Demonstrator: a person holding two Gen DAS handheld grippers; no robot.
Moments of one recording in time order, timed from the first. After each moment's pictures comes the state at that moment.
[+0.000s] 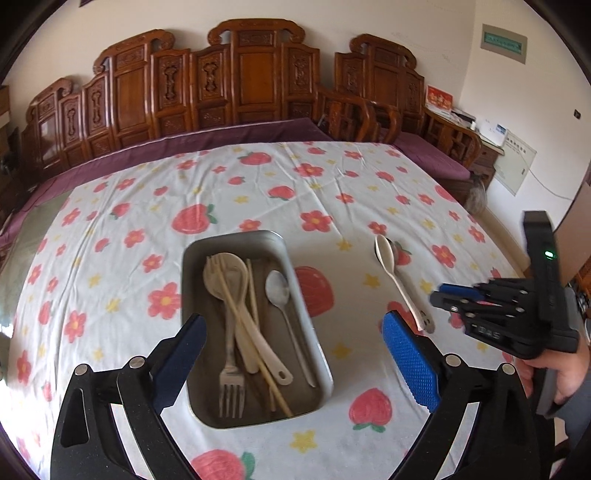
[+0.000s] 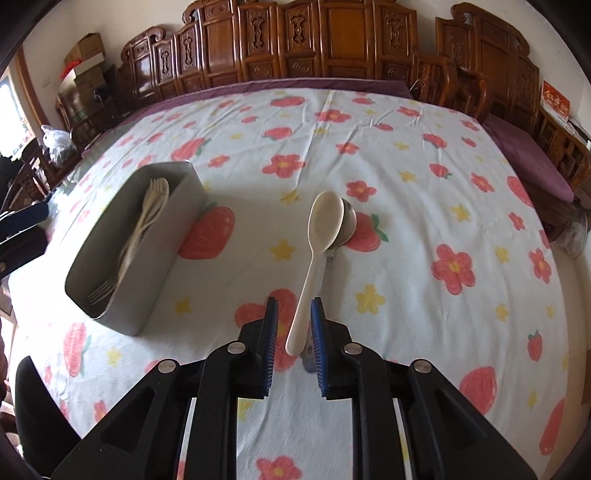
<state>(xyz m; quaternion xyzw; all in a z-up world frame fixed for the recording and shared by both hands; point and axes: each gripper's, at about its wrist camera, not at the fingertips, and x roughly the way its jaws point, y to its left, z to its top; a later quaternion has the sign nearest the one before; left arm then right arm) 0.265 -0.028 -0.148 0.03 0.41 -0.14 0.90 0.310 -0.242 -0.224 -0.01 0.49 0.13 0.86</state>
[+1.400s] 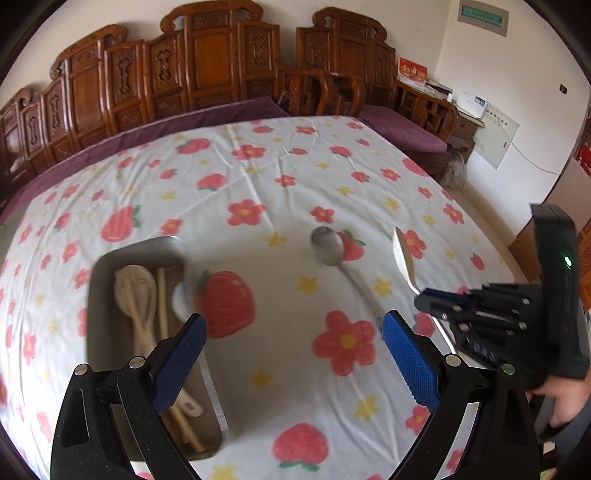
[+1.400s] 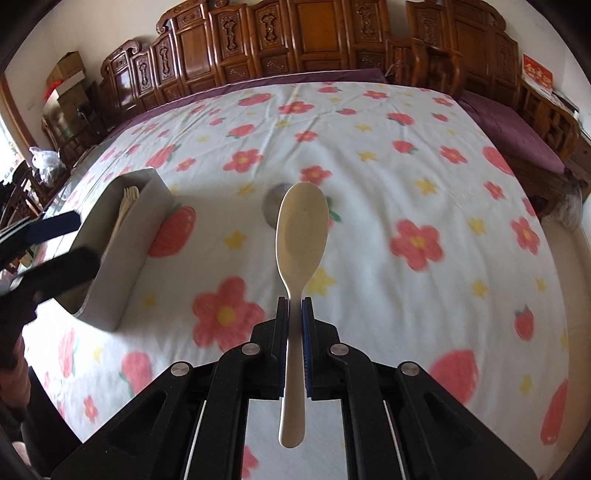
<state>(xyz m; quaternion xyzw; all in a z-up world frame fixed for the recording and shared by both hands) 0.296 -0.121 -0.174 0.04 0.45 -0.18 0.87 0.296 -0.300 -0.228 0.03 0.49 0.11 0.86</state>
